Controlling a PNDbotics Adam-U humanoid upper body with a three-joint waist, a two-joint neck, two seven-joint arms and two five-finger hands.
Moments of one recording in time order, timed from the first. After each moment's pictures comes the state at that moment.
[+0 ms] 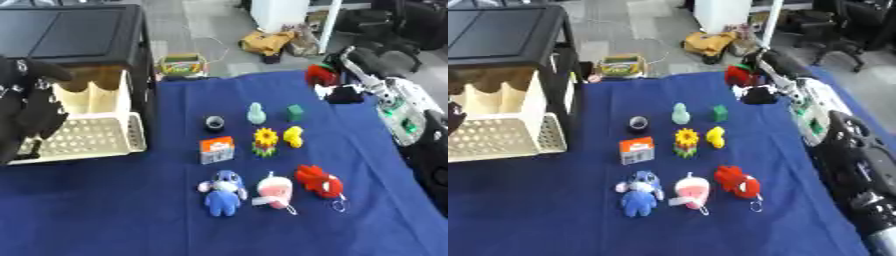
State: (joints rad) left arm -0.34 0.53 -0.01 -1.99 0.33 -0.09 -0.20; right arm -1.07 -0.37 0.10 -0.85 0.89 -0.22 0.08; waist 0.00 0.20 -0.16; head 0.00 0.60
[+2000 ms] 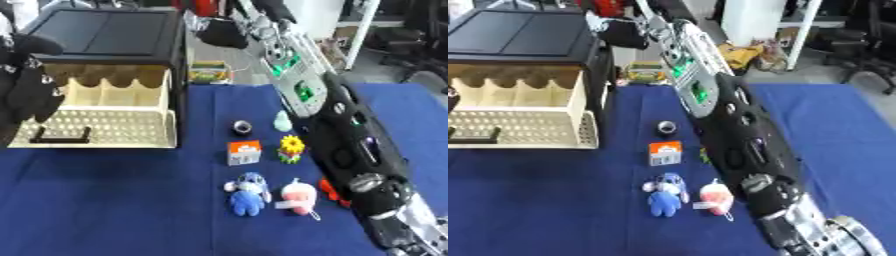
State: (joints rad) left arm -0.38 0.53 -0.01 -1.99 0.40 -0.06 -0.18; right arm -1.21 0.01 0.16 -1.13 0.80 -0.10 0.00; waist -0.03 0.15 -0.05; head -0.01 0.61
